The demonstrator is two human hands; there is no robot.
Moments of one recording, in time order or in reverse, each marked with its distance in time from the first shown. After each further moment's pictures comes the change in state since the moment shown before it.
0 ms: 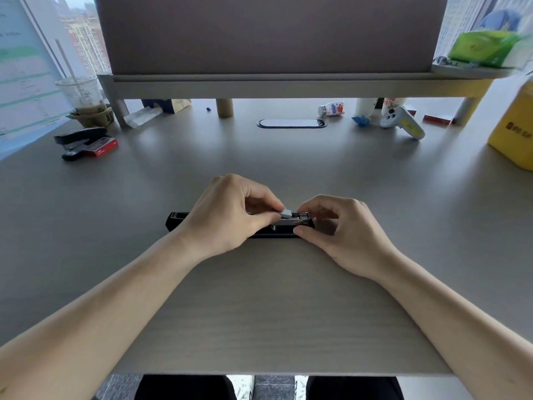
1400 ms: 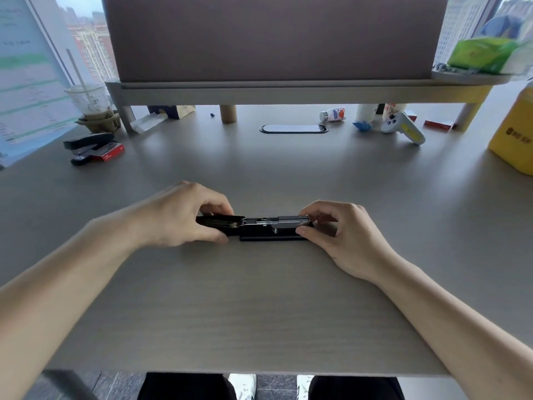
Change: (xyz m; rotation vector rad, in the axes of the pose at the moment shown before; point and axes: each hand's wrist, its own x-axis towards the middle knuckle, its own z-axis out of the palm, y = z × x) left_hand -0.008 -0.027 -0.068 0.332 -0.369 -0.140; right_hand 0.001 0.002 0.001 -0.005 -0.005 -0.008
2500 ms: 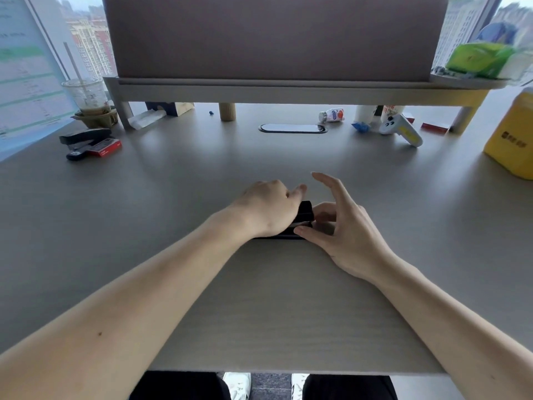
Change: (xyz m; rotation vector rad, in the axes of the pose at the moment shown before) left_hand 0.067 0.089 0.053 -0.138 0.099 -0.153; right_hand 0.000 -0.004 0.001 0.083 0.008 0.036
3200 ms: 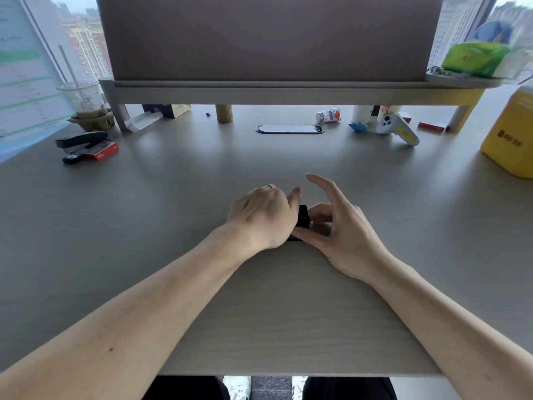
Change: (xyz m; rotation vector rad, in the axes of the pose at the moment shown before) left_hand -0.003 0.003 0.018 0.125 0.167 -0.001; right_hand 0.002 0.004 0.001 0.003 0.002 -0.006
